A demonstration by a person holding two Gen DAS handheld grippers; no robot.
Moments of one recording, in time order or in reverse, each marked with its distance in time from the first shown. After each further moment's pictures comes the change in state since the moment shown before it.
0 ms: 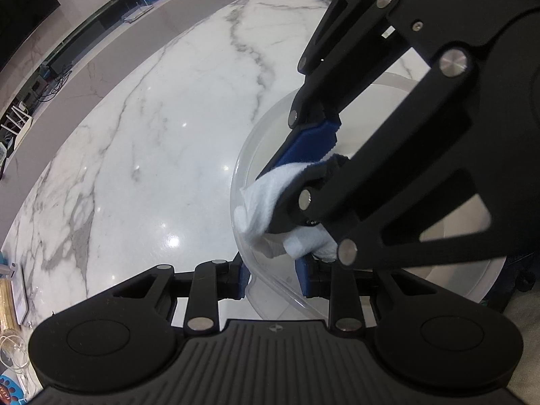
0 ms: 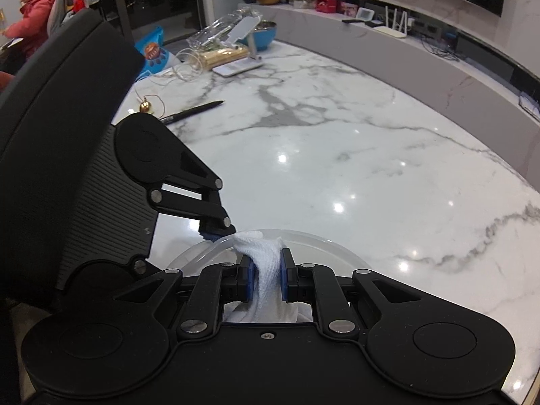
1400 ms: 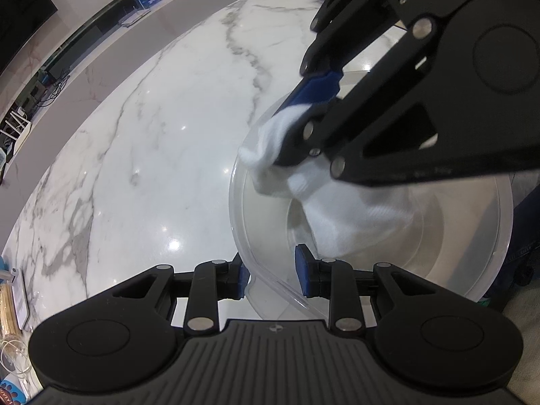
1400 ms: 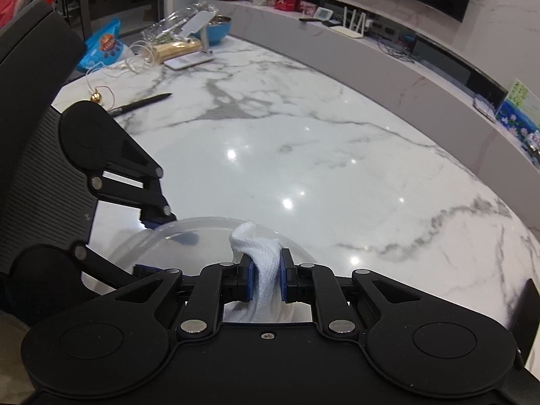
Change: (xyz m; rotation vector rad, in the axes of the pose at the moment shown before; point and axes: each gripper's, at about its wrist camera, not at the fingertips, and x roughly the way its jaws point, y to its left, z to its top) left arm 0.006 0.001 -0.001 0.011 -0.008 -0.001; right arm -0.001 -0.009 -0.005 0.007 0.011 -0.181
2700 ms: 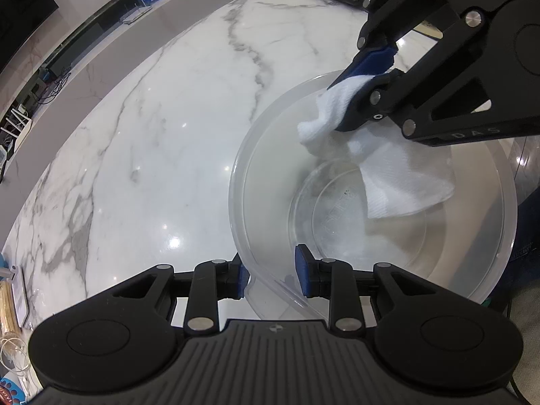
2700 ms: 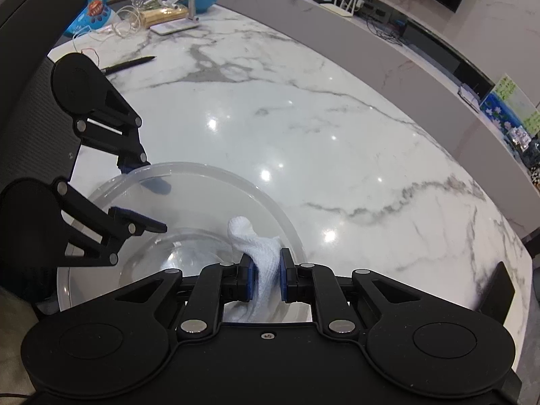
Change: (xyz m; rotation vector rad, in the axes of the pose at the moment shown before) left arm -0.007 0.005 -0.002 -0.008 0.004 -0.001; right arm -0.010 -0.008 -0.017 -0.046 0.110 -0.101
